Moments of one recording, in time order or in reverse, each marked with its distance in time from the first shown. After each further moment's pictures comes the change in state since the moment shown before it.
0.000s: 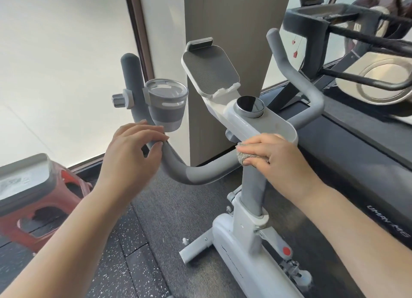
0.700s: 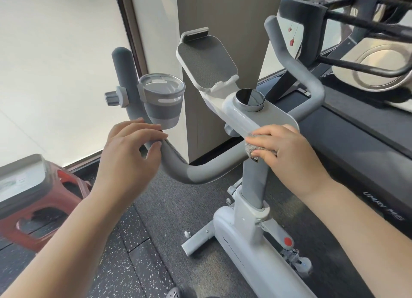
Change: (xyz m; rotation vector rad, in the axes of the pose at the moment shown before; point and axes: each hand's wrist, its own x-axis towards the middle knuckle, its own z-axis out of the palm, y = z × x) left_hand 0.002 -0.004 -0.001 0.020 -0.006 0.056; right_hand -0.001 0.011 -0.003 -0.150 0.090 0.001
